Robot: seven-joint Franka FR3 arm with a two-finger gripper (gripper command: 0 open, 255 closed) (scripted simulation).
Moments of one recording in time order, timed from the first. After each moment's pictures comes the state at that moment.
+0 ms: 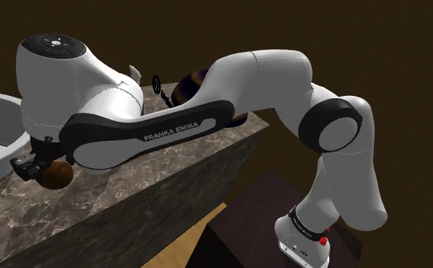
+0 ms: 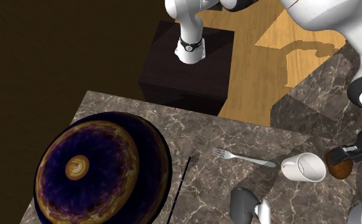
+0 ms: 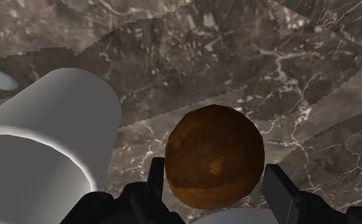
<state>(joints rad) 0.70 0.66 0.22 -1.29 -0.29 2.19 0.67</state>
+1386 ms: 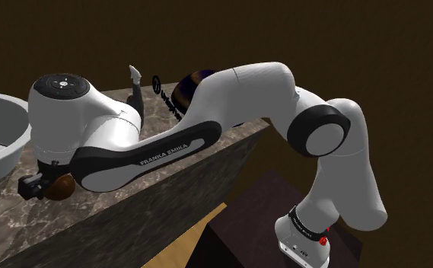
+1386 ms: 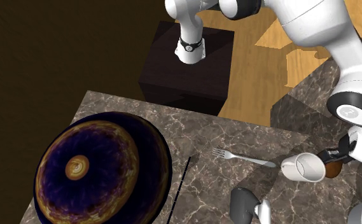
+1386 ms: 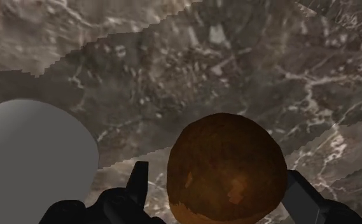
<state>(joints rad) 0.70 0.73 0.21 -1.34 -0.31 2.31 0.70</state>
